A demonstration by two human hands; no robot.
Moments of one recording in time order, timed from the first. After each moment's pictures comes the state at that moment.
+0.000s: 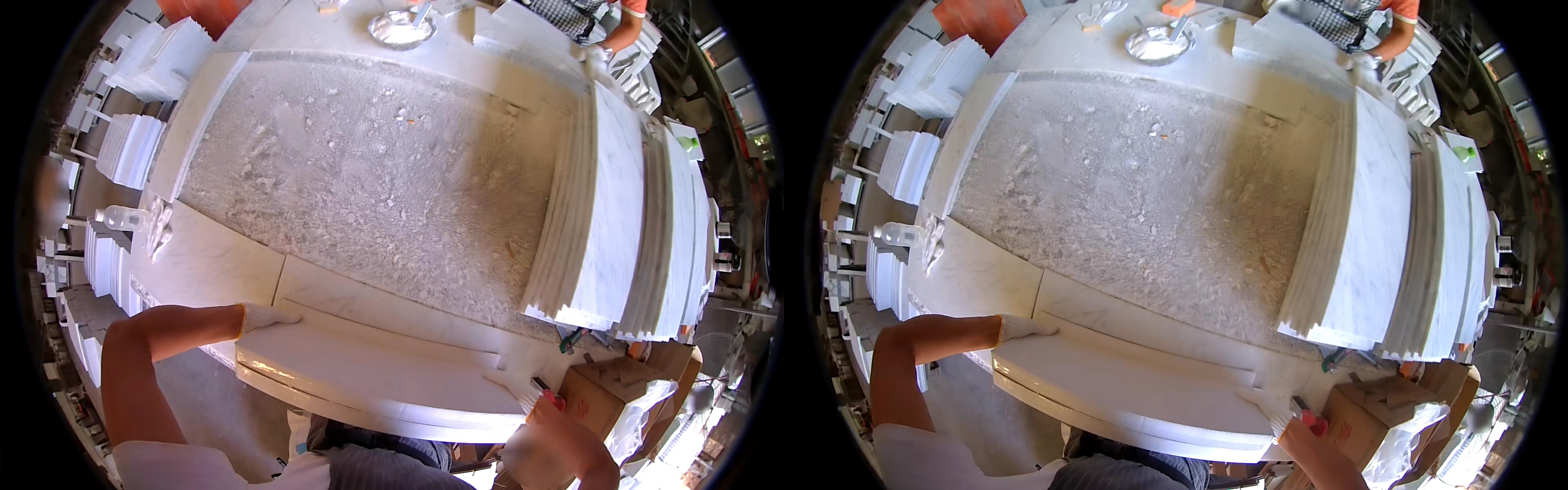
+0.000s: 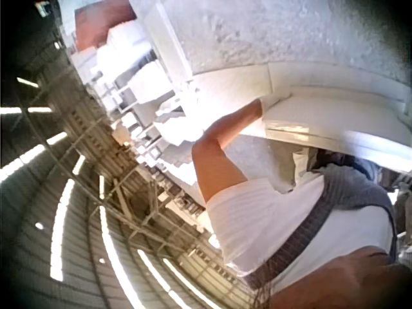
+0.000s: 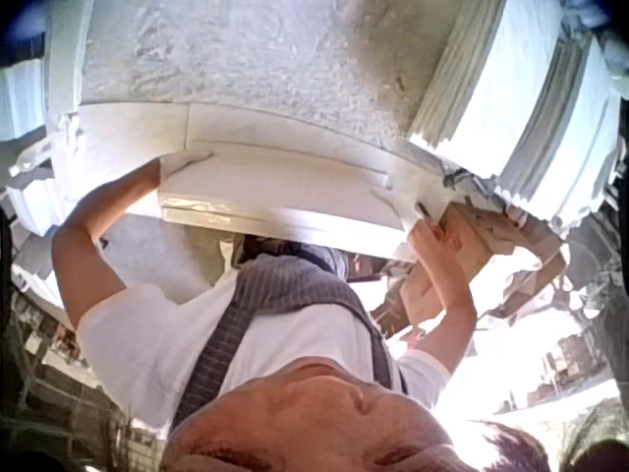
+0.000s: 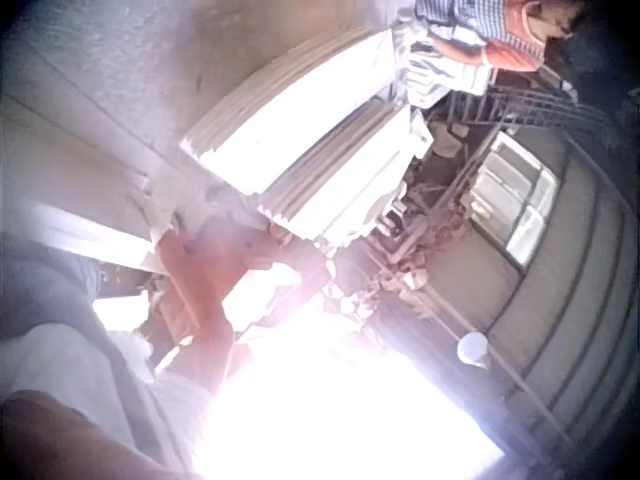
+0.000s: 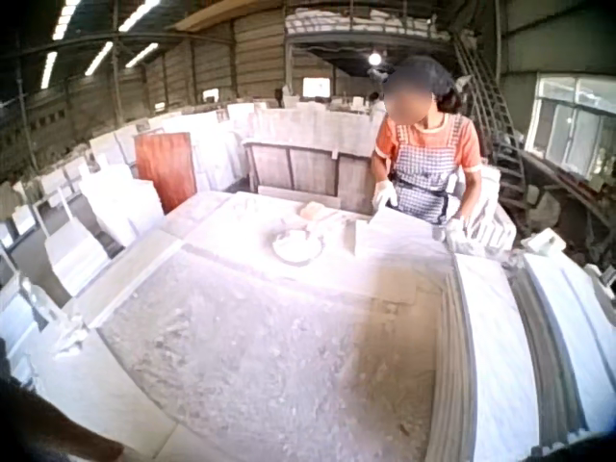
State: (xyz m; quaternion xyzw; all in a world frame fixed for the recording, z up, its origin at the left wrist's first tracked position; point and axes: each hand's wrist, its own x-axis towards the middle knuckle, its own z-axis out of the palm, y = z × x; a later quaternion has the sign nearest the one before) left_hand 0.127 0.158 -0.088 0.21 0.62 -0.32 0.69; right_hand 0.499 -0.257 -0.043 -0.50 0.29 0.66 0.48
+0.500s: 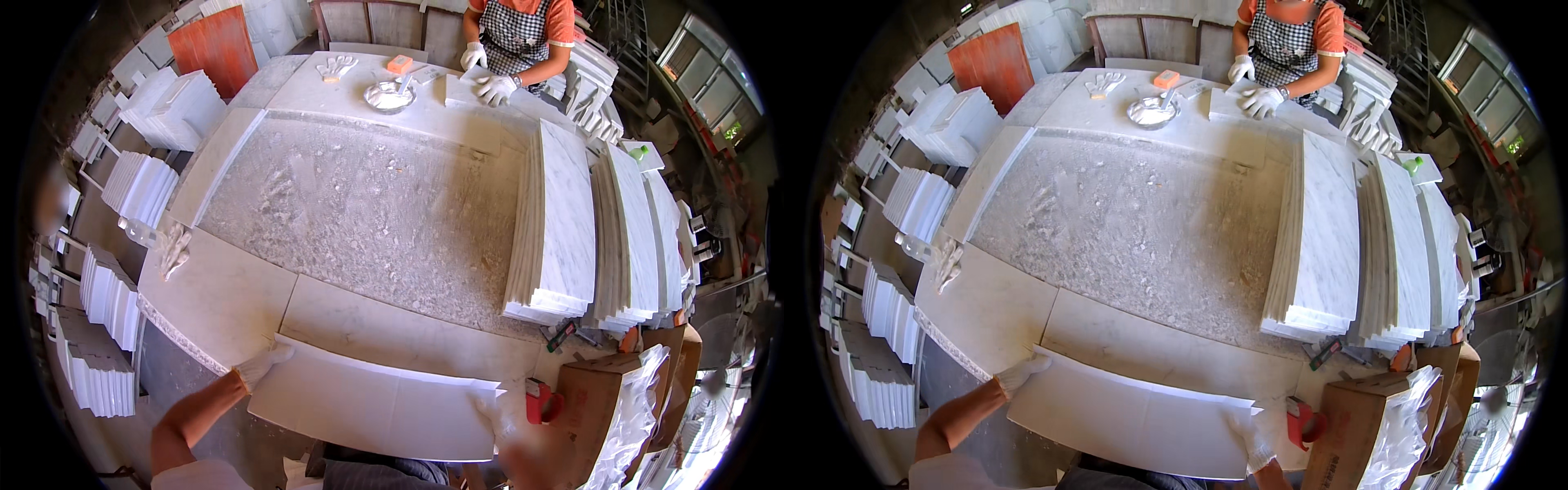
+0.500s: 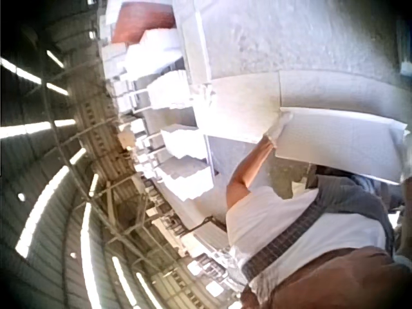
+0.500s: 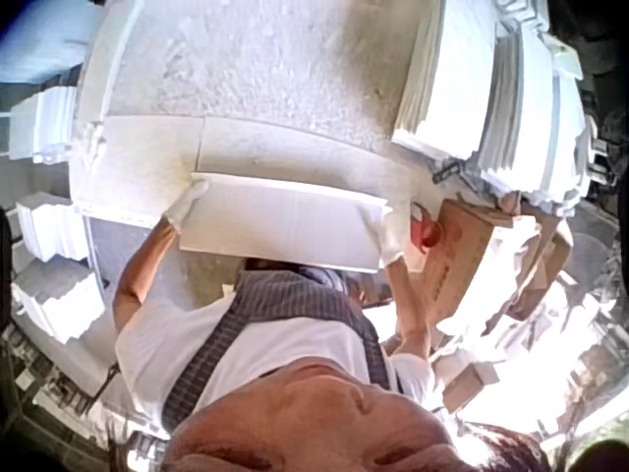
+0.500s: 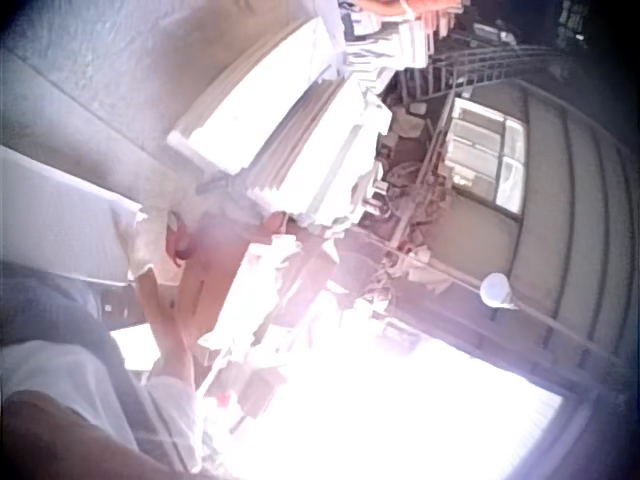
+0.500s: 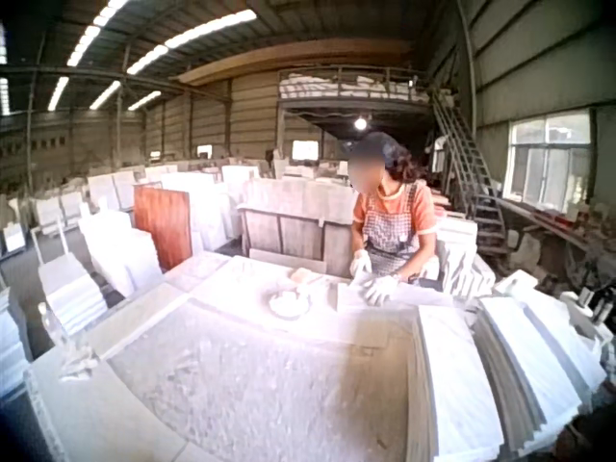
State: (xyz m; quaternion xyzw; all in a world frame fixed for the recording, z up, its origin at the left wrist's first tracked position) left_hand 0.056 0.058 -0.065 0.29 0.54 0.01 0.79; right_hand 0.429 -0.328 -0.140 -0.55 0.09 0.61 0.57
